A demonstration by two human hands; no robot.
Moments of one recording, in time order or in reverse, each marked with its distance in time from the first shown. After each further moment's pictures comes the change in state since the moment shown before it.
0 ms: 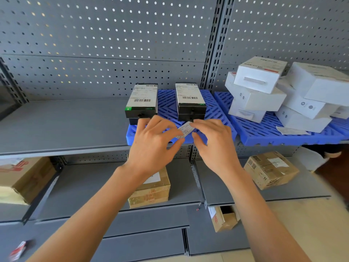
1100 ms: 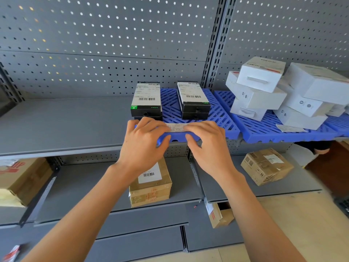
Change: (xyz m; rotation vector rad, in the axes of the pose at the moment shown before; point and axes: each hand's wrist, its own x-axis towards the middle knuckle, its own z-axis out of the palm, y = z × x) left_hand -0.020 -0.036 -0.008 0.012 -0.094 -0.097; right_hand -0.005 -0.033 0.010 0.004 -0.043 0.046
